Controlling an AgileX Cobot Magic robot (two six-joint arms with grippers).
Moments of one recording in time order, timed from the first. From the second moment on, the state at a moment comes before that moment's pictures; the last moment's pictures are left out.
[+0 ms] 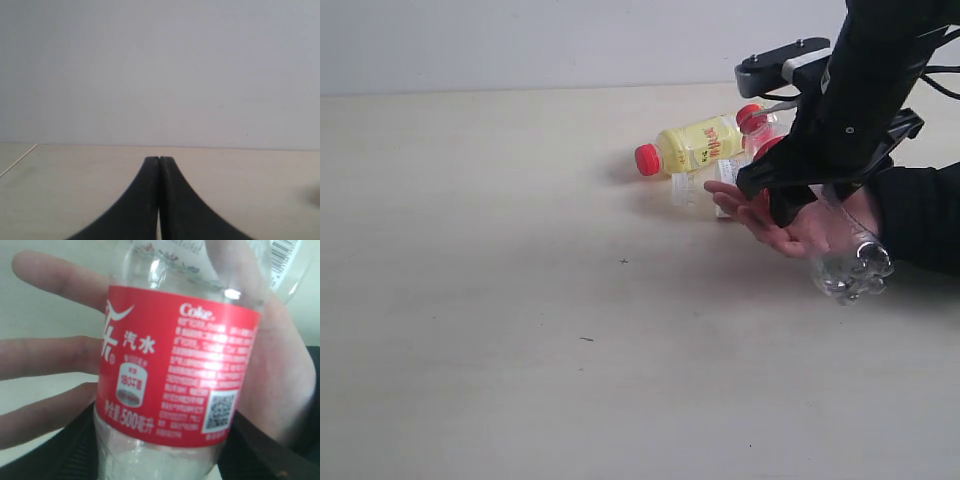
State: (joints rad) left arm 0.15 0.01 0.00 0.17 0.03 -0.17; right arm 0.41 1.75 -1.21 -0.07 0.97 0.06
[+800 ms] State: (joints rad) left arm 0.15 0.01 0.00 0.17 0.03 -0.17; right arm 0.41 1.76 -1.21 -0.07 0.96 0.06
